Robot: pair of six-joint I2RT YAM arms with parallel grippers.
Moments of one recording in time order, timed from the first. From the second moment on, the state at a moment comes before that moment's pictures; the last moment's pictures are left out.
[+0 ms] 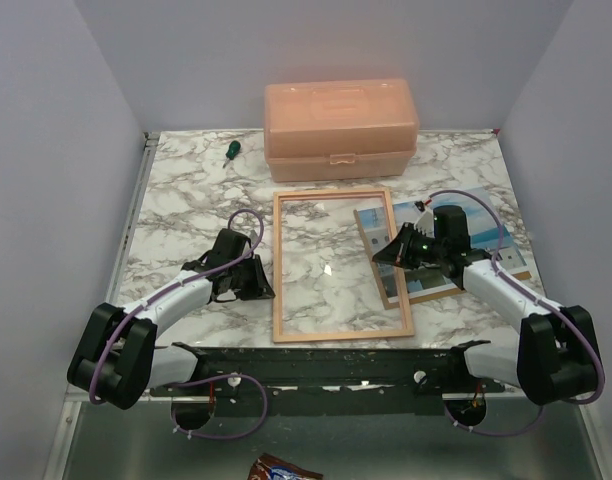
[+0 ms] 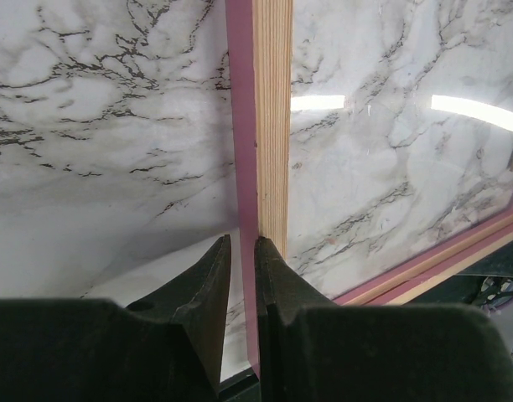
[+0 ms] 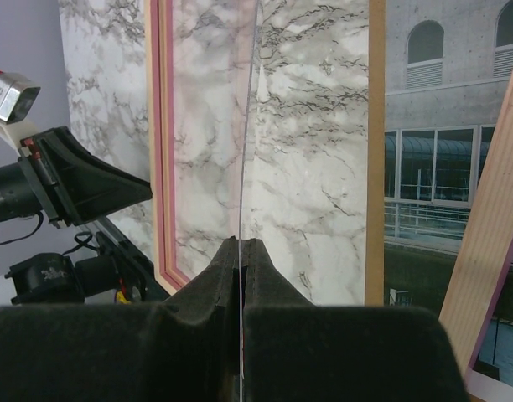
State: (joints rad) left arm -0.41 1.24 0.52 -0.28 0.32 -0.60; right arm 0.22 1.23 0.60 -0.07 -0.60 0.60
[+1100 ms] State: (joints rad) left arm -0.41 1.25 0.53 -0.28 0.33 -0.60; right arm 0.25 1.32 0.62 -0.17 -0.48 0.52
